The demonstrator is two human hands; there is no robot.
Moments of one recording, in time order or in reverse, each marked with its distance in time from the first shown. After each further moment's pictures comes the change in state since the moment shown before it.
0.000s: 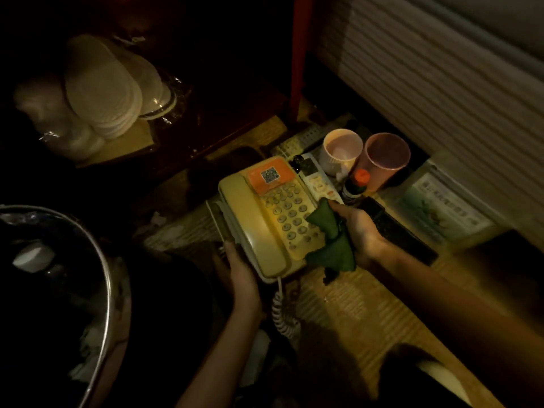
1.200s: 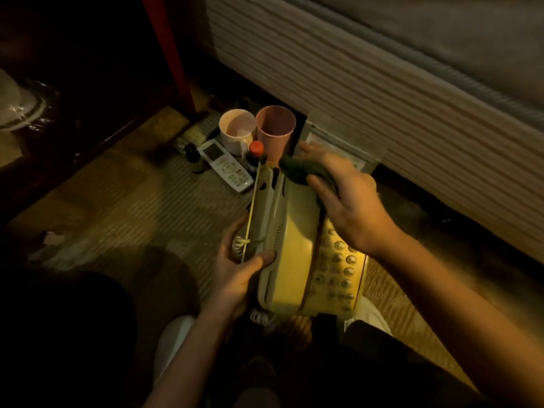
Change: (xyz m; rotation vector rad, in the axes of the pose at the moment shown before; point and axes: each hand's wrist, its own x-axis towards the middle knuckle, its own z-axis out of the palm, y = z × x) left_hand -0.116 -0.008 0.014 0.234 -0.982 0.007; right_hand -0.123 0.004 -0.101 -1.061 0.325 -1.170
